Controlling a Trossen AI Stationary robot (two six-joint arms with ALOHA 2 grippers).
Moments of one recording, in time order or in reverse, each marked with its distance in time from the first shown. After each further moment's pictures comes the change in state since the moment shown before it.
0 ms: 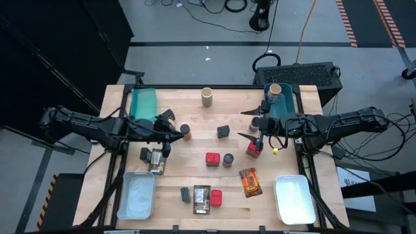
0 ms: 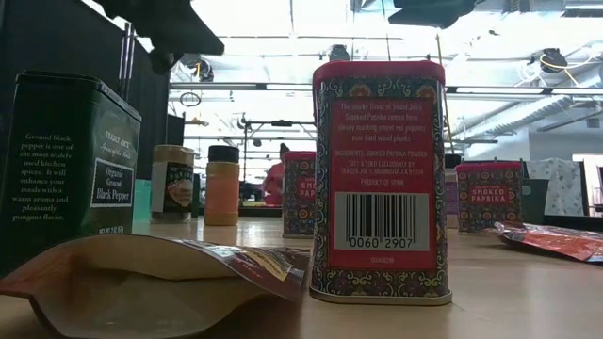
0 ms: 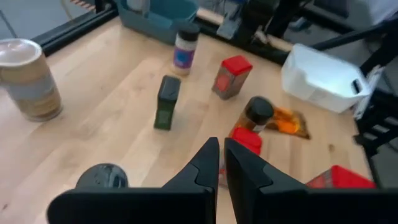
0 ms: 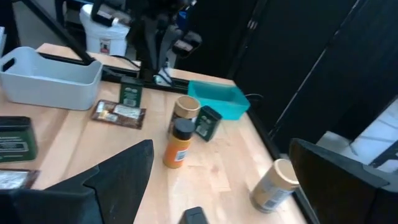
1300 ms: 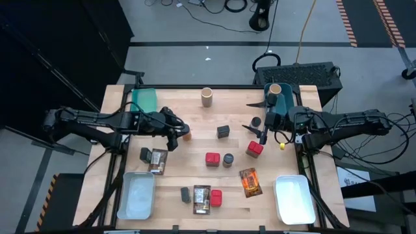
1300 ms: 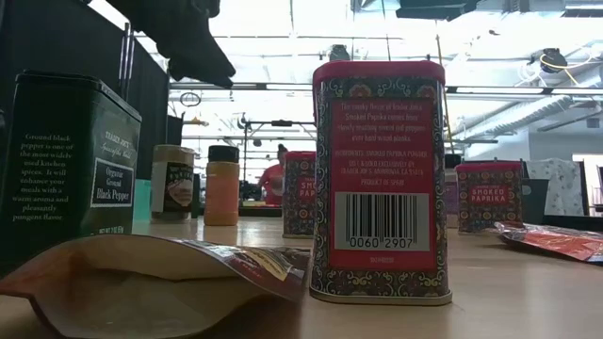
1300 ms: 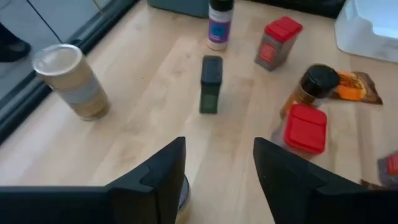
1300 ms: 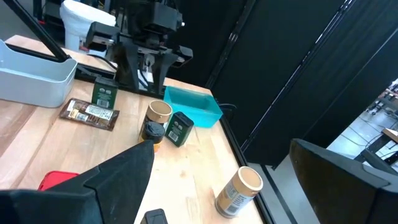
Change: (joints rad) left arm 0.127 0.111 0.100 -0.142 0.024 0.210; right arm -0.049 -0.070 0.000 -0.016 0.000 -0.126
